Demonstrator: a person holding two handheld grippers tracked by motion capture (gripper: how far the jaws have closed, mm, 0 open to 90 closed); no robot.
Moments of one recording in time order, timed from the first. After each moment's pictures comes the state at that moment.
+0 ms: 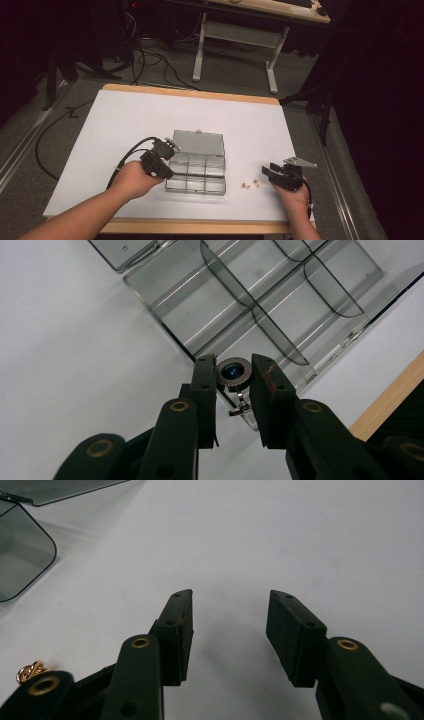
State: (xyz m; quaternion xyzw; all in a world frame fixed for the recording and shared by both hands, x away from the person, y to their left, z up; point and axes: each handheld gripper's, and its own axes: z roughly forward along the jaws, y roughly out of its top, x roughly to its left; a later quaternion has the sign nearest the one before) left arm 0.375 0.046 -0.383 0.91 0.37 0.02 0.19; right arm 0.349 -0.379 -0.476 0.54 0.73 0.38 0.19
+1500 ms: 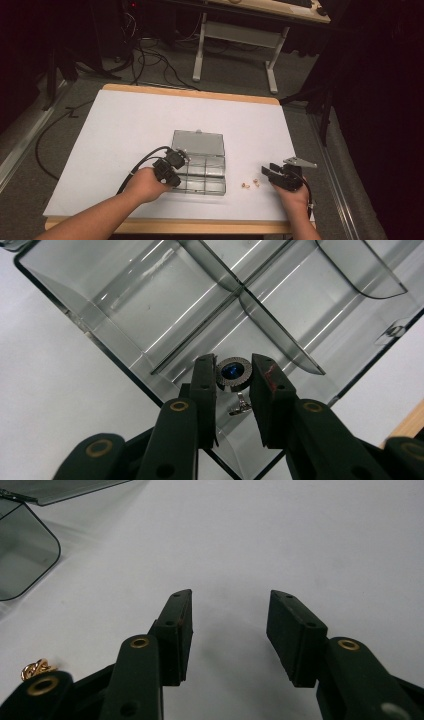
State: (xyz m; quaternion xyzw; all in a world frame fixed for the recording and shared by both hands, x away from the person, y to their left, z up) left arm 0.377 0.019 -0.426 0.93 0.34 0.00 0.15; right arm 0.349 -0.379 -0.476 0.53 0.73 0.38 0.19
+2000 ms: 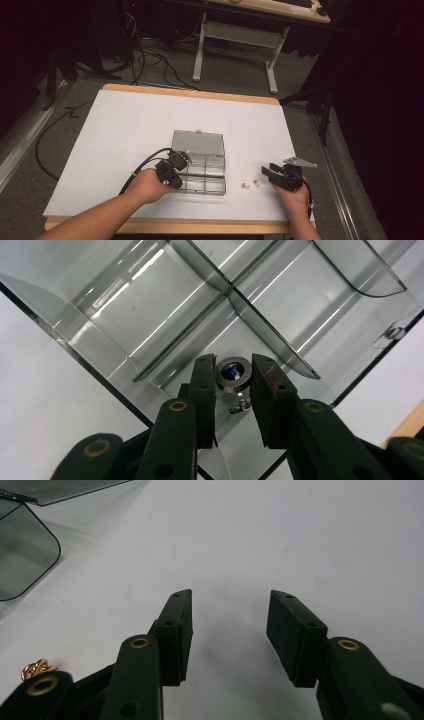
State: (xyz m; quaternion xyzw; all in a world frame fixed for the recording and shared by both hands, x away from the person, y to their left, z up) left arm 0.376 0.014 -0.431 0.93 0.34 -0.01 0.15; right arm 0.349 -0.379 -0.476 0.53 0.73 0.38 0.19
